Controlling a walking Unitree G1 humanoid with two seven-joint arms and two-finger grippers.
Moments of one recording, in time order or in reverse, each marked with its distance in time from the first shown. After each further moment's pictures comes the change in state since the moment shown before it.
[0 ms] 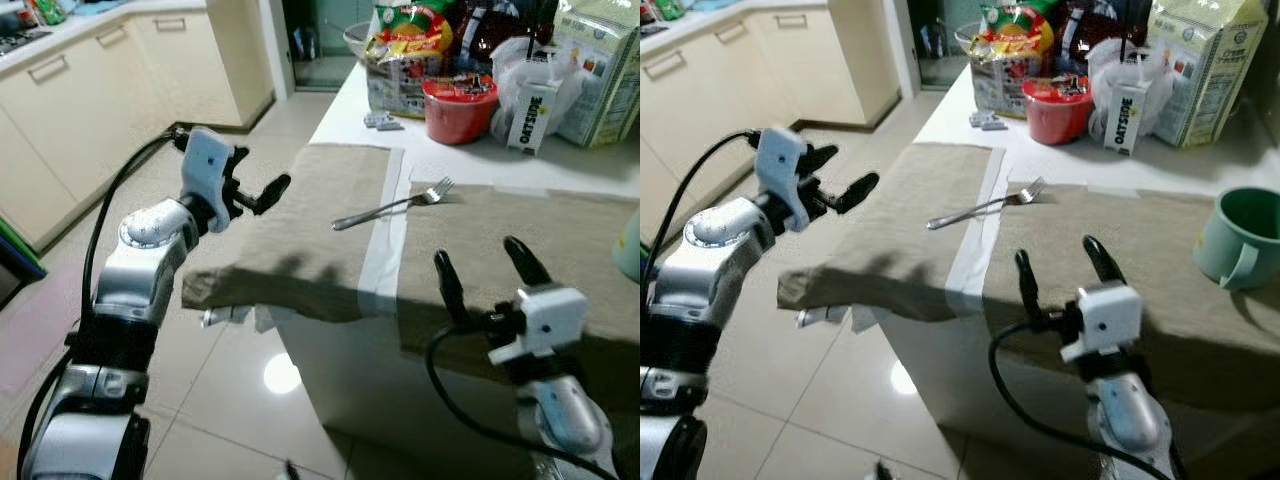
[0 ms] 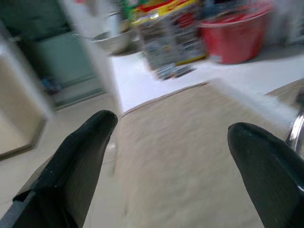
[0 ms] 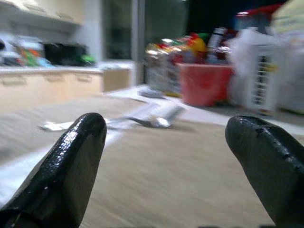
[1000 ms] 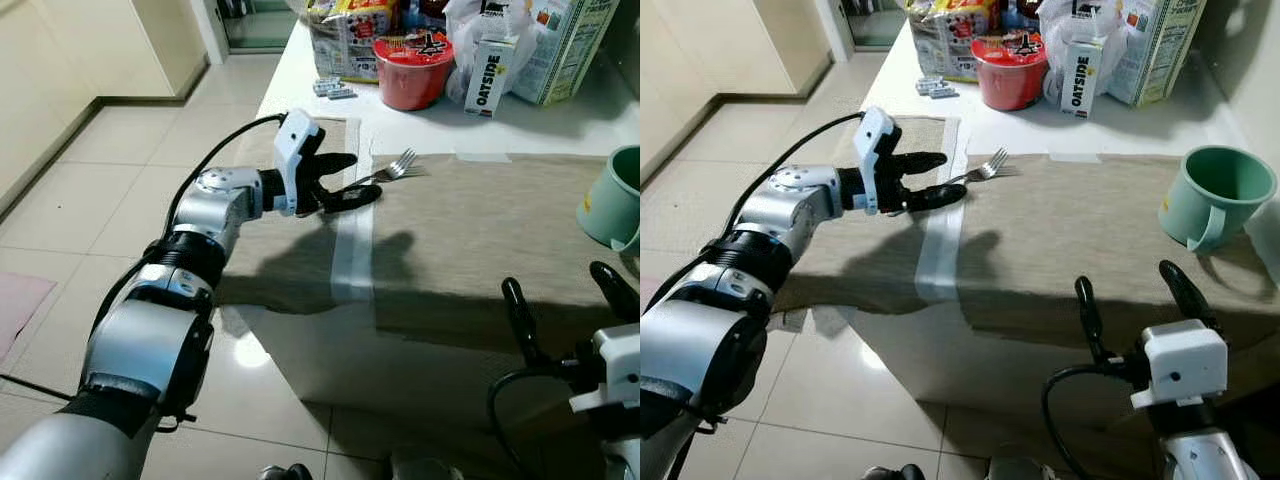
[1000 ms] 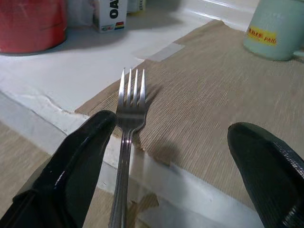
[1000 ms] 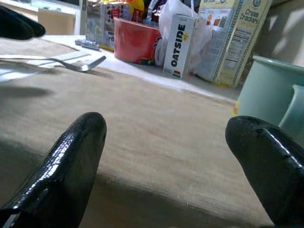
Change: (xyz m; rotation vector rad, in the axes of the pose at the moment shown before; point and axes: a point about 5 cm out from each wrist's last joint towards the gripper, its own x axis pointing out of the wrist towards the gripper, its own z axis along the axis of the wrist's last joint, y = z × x) left arm 0.064 -0.045 0.016 -0.102 0.043 -0.561; right arm -0.045 -0.033 0.028 -0.164 0.073 -0.047
